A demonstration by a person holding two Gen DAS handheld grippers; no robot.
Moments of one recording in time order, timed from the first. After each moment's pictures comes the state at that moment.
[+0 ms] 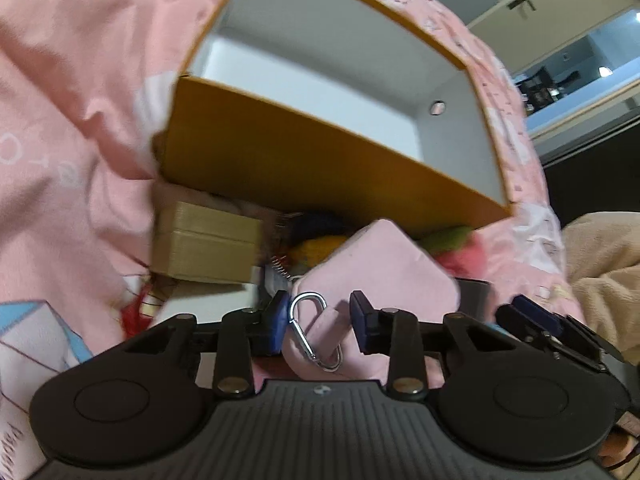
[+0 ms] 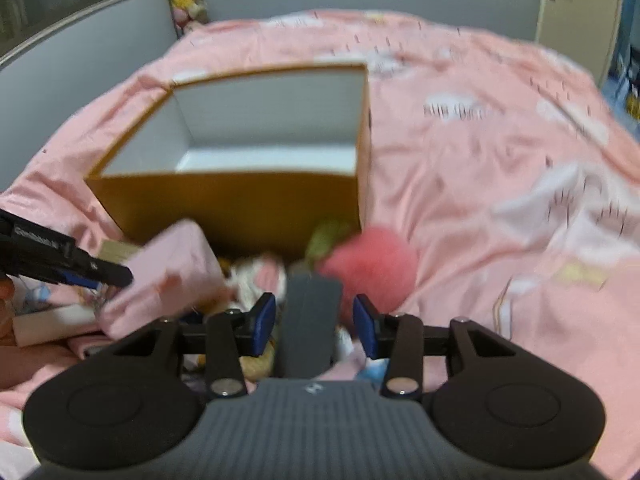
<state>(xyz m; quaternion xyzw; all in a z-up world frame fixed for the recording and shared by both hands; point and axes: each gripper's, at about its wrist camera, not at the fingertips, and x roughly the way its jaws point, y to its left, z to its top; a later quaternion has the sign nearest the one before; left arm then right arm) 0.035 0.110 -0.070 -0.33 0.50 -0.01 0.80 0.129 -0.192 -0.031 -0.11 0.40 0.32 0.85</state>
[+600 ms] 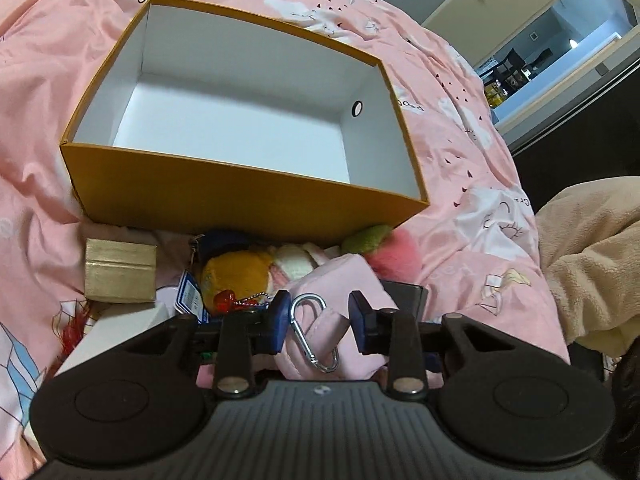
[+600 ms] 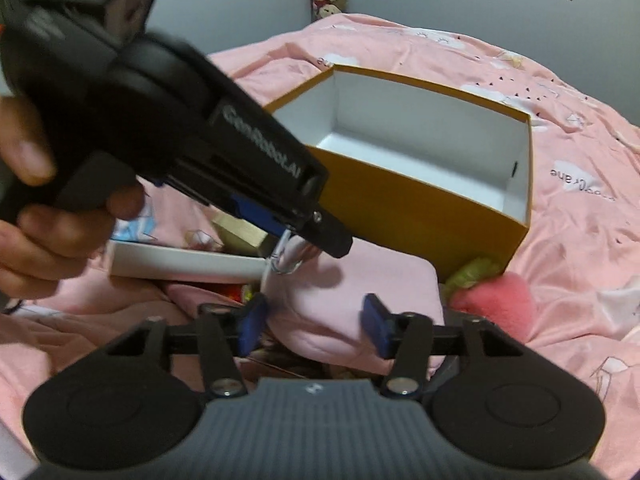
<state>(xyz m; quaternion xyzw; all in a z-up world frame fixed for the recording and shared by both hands) 0.052 0.048 -0.019 -0.28 0.48 -0.03 0.83 0.086 -0.143 -0.032 -0.21 0.37 0.47 0.78</state>
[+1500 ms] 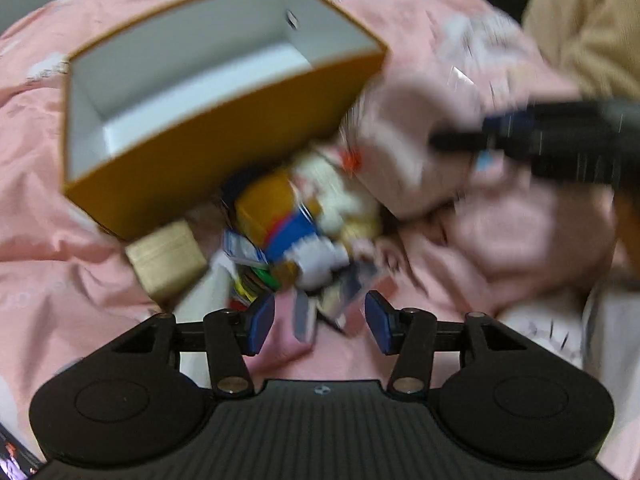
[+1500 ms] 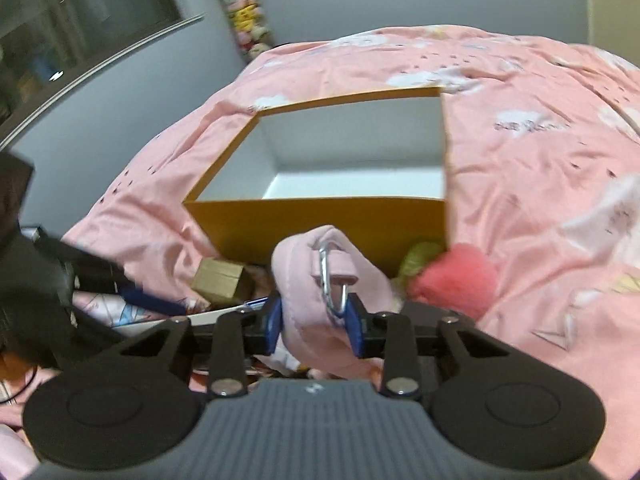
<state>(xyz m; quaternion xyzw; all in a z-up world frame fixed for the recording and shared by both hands) 0.020 0.002 -0.022 0.02 0.58 -0.11 0.81 0.132 -0.205 -0.017 -0.04 0.40 0.41 0.82</state>
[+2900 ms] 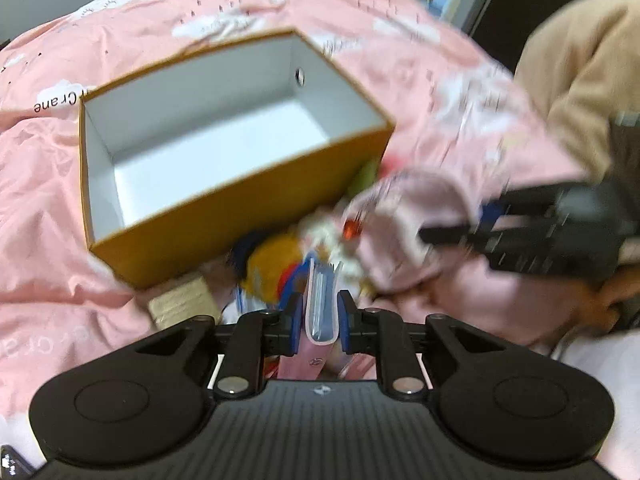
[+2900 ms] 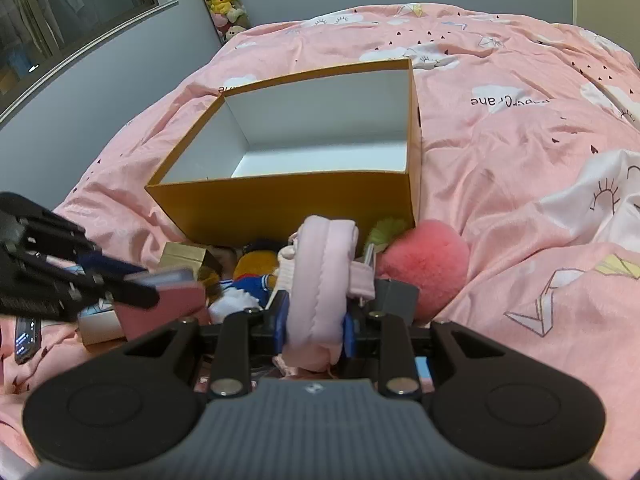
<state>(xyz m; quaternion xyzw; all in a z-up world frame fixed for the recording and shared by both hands) 0.037 0.033 0.023 -0.04 0.51 -0.12 0.85 0.132 -0.209 -0.031 -0.05 0.43 0.39 0.81</state>
